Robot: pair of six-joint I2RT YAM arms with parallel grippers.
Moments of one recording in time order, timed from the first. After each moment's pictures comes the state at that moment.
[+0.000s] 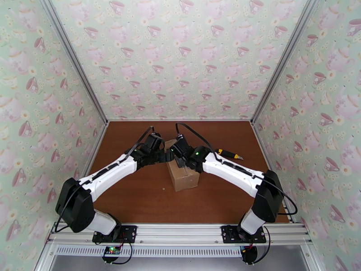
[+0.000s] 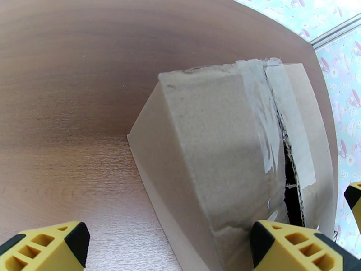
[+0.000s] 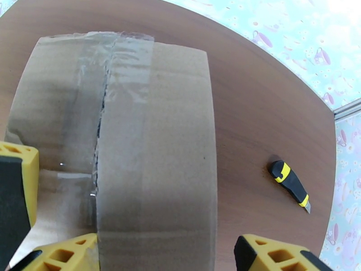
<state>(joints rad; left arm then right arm) -0.58 1.50 1.15 -0.53 -0.06 -0.62 0.90 1.66 1.44 -0.85 0.53 0.31</state>
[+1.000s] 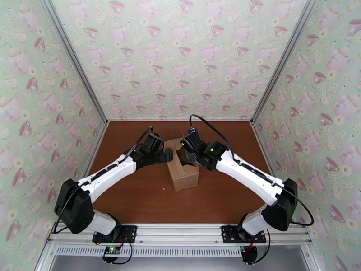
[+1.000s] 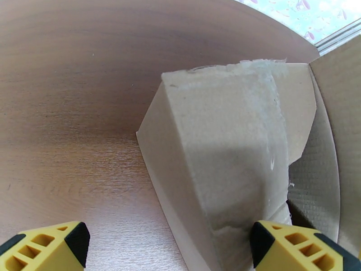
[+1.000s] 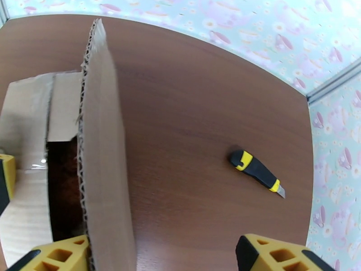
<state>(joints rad) -0.58 1.49 1.14 -0.55 -0.09 -0.62 0.84 1.53 1.49 -0.99 0.57 0.35</state>
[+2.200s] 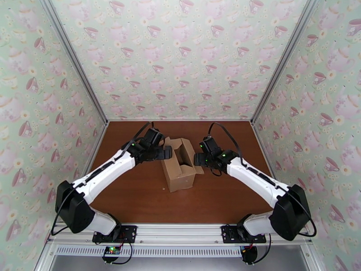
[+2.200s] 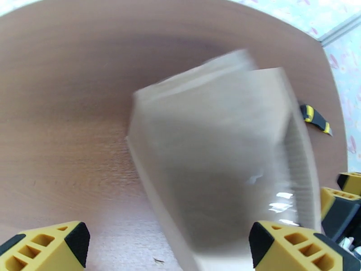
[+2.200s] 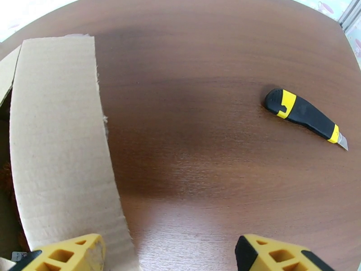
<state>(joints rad) -0.64 1.52 1.40 -0.81 -0.15 -0.58 0.61 1.40 1.09 -0.69 0.21 0.47</state>
